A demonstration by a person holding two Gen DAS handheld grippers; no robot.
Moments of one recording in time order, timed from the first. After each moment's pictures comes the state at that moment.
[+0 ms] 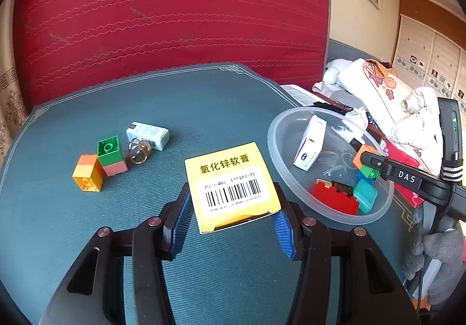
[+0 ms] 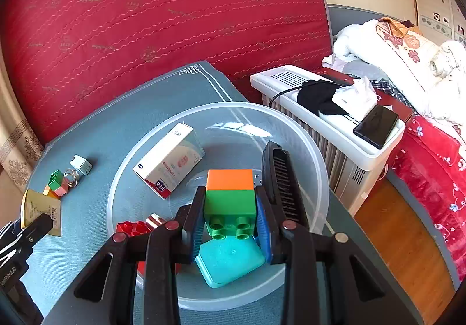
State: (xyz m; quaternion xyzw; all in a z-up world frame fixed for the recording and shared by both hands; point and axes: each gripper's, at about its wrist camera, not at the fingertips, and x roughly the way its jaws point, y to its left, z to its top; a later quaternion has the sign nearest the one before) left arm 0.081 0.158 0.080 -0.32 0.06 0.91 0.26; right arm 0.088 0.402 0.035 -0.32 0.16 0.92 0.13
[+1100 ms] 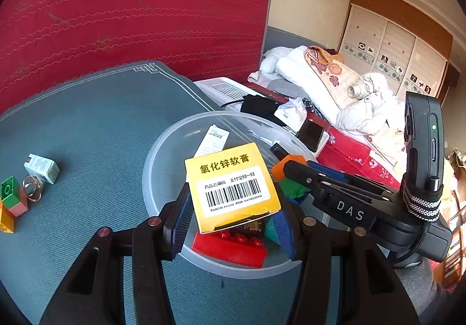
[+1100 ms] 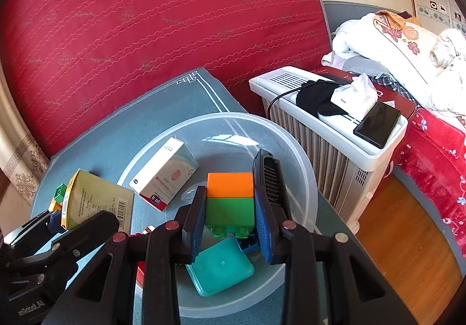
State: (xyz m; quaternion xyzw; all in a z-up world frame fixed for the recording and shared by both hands) left arm 0.077 0.267 0.083 -0.34 0.05 0.85 0.40; right arm 0.089 0.422 0.040 -0.31 0.19 0.92 0.12
